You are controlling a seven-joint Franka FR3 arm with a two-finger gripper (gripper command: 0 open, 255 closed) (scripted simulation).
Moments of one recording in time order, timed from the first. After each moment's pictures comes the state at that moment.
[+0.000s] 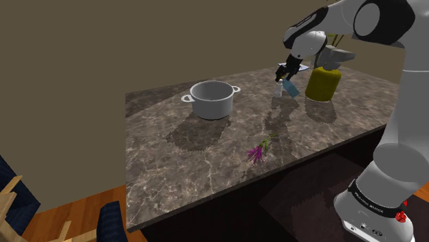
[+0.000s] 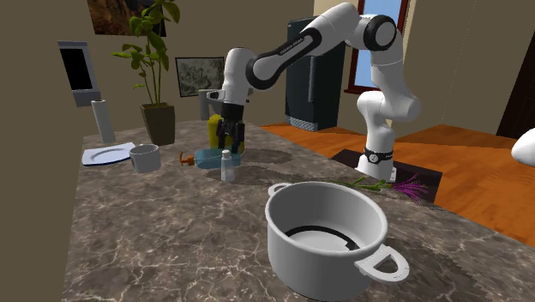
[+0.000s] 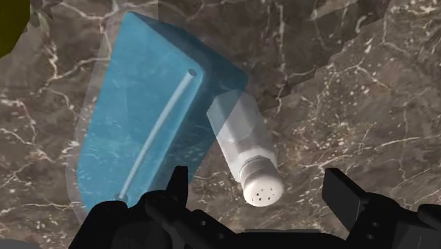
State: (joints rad) arm -0.24 0.35 -0.39 -1.83 0.47 2.33 -0.65
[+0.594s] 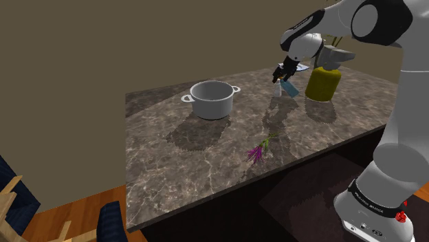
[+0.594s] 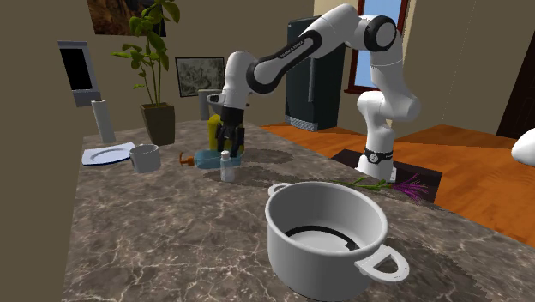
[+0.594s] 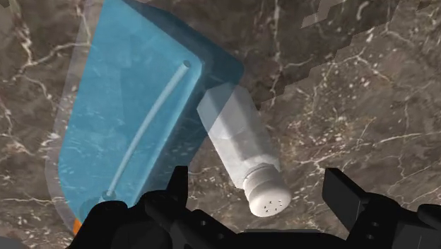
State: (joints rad) arm -0.24 0.36 -0.36 -1.84 0.49 2.38 -0.67
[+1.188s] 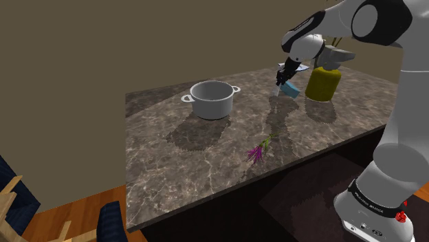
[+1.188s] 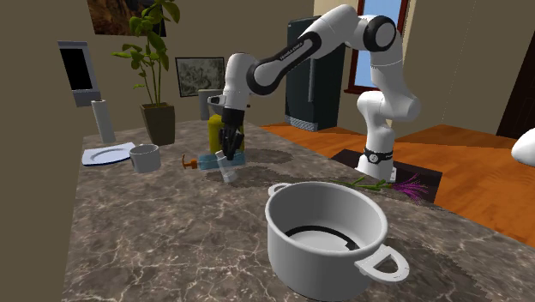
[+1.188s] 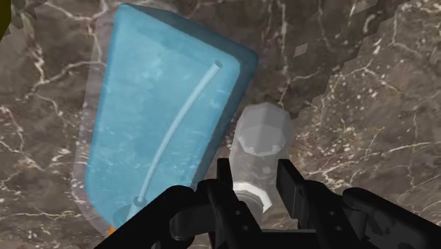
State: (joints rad) arm -0.24 0.36 -0.37 -1.85 0.48 2.37 -0.65
